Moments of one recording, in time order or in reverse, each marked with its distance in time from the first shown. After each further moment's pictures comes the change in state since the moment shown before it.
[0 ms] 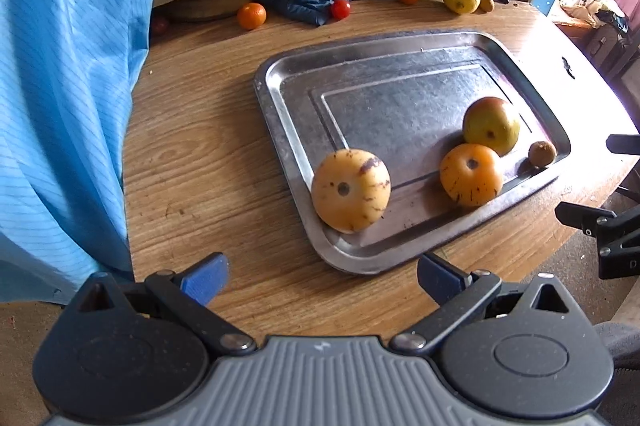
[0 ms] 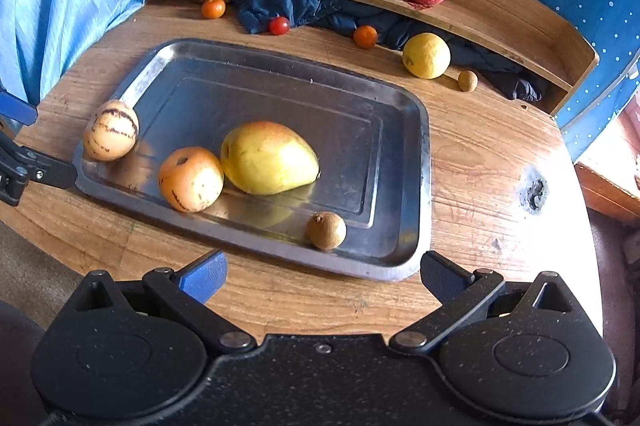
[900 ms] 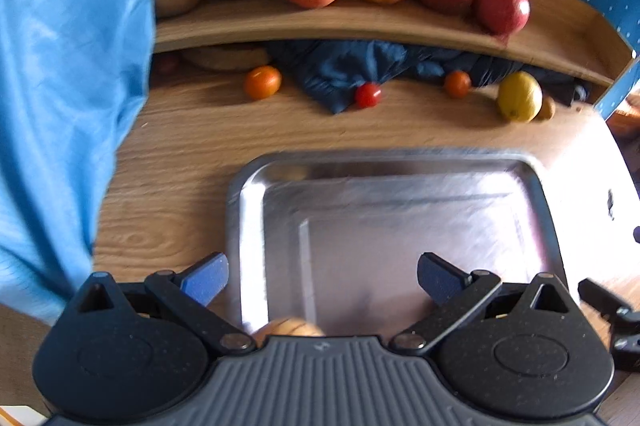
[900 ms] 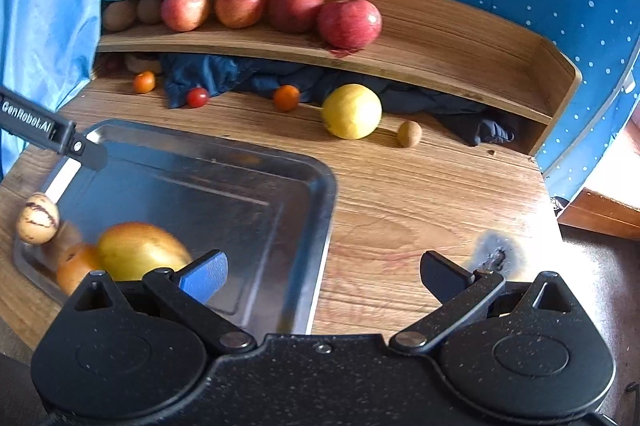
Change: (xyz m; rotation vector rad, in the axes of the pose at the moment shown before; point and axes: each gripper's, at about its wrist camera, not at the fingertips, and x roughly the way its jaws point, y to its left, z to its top) left arm 0.024 -0.022 0.116 -0.278 -0.056 0.050; right arm 0.034 -0.111 0.039 0.049 -0.127 0.054
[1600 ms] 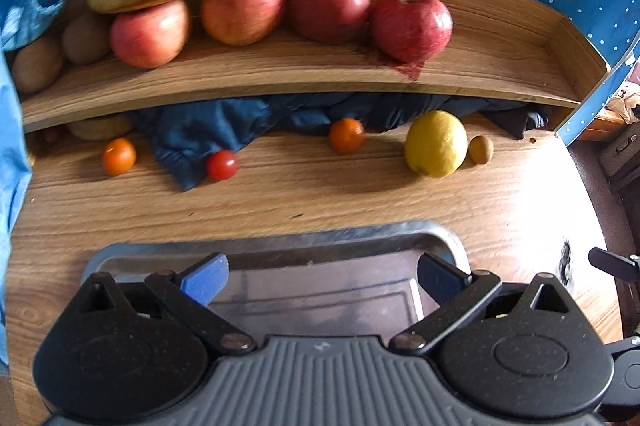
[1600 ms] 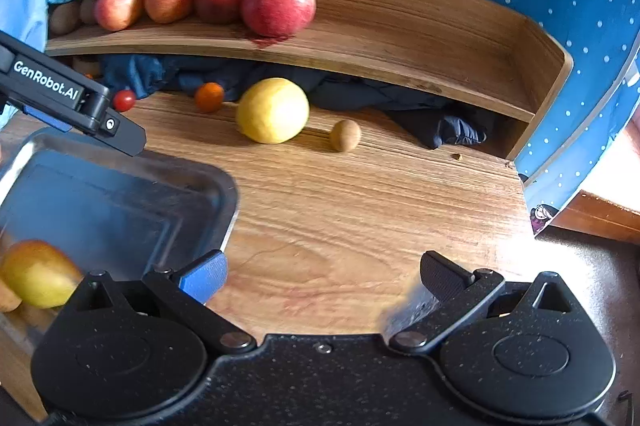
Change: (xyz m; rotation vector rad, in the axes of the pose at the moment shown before) left arm 0.040 -0.103 0.058 0.038 -0.017 -0.067; right arm 0.050 -0.072 0.020 -0.002 0.021 -0.011
